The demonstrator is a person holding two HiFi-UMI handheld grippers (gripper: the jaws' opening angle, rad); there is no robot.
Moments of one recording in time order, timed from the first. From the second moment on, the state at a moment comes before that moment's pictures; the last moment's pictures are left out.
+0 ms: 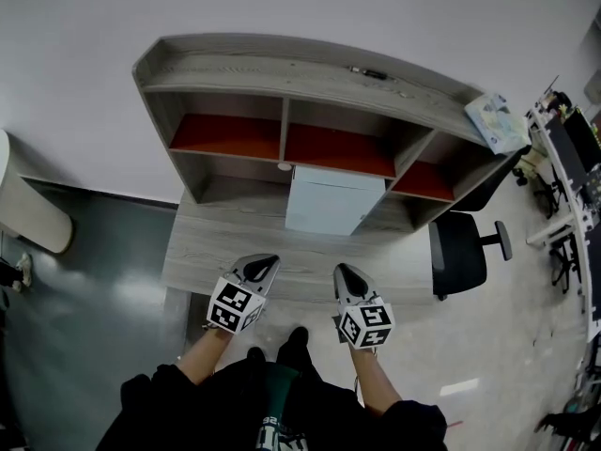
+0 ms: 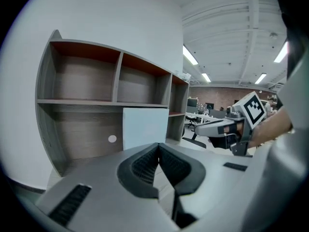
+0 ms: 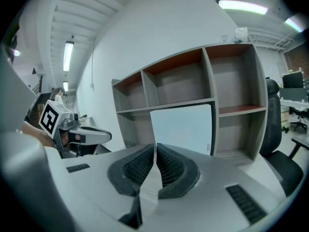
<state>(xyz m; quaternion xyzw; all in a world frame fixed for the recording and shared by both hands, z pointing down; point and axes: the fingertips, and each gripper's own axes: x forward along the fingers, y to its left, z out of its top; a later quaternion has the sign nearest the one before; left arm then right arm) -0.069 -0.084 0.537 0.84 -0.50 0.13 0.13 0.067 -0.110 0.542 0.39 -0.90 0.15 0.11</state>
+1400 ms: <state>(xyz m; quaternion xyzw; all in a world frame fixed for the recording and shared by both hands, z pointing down) -0.066 -0.004 0.534 0.87 -0.47 0.12 0.13 0.053 -0.020 0.526 0.43 -0.89 0.13 0.07</state>
